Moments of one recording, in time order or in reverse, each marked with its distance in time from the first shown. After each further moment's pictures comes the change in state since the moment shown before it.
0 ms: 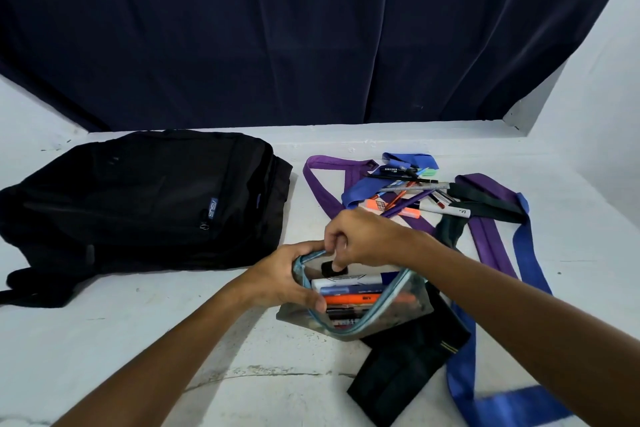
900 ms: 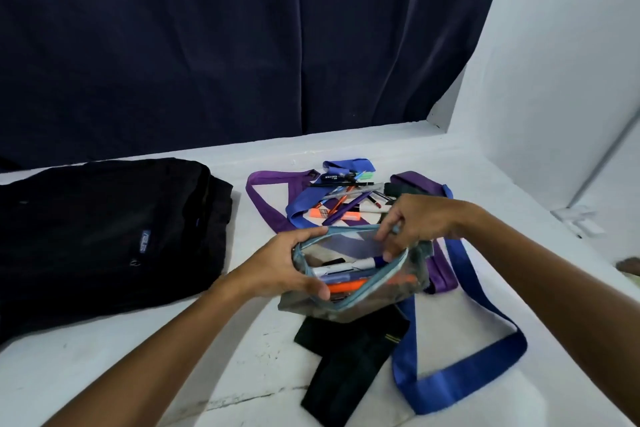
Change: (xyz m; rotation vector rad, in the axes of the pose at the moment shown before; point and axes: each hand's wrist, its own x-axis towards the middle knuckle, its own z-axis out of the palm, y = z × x) left_hand 0.052 0.051 0.035 0.089 -0.067 0.073; right_hand -0.099 0.094 -0.073 0.215 -0.054 0.318
